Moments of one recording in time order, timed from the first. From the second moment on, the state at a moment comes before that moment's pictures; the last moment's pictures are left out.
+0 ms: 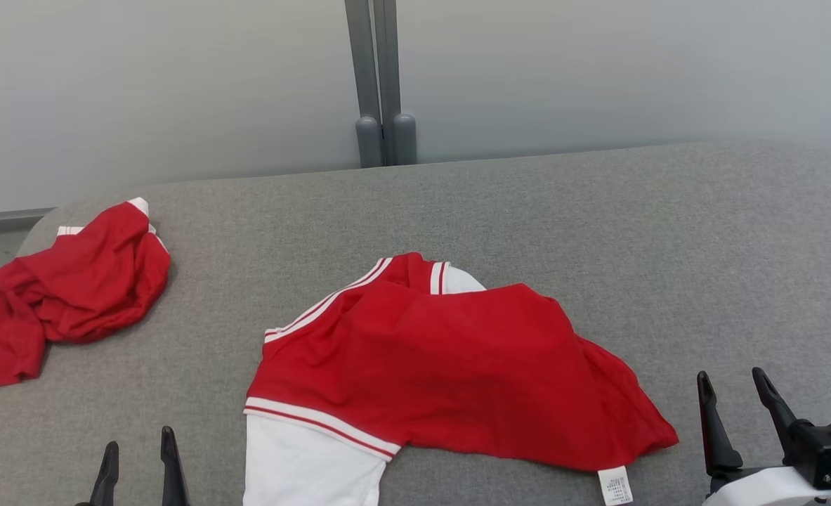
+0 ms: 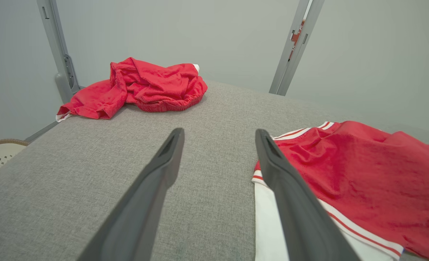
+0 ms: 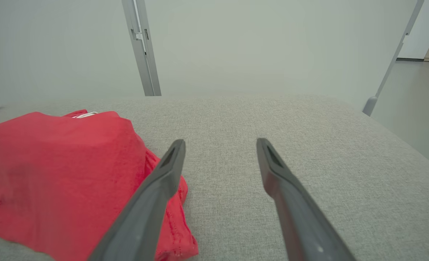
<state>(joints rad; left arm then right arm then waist) 0.20 0.05 0.08 0.15 -0.30 -0.05 -0.26 0.14 -0.12 -0.09 0.15 0.11 0.13 -0.26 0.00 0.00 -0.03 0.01</state>
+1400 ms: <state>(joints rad) 0.01 0.06 -0.15 0.44 -0.50 -0.07 0.04 -0.07 -0.21 0.30 0.48 0.46 0.13 -0.14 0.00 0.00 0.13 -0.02</state>
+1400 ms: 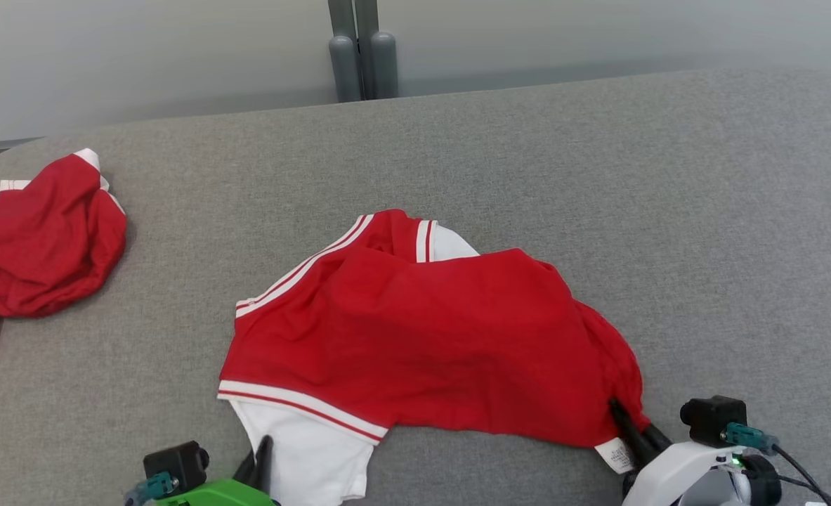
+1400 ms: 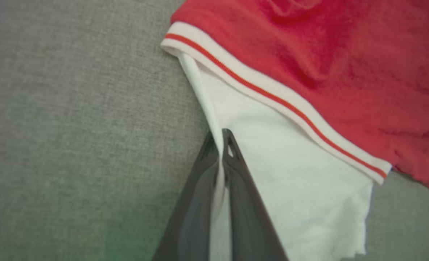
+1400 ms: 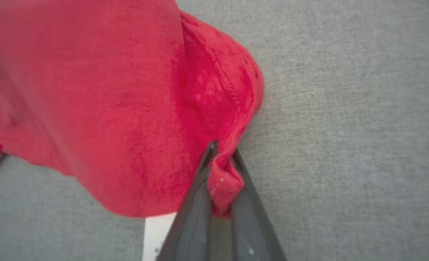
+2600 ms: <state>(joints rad) -1.66 0.08 -0.10 0.46 -0.54 -0.04 -0.03 -1.60 -0.13 -0.34 0.36 0.38 0.13 0.36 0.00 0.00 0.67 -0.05</state>
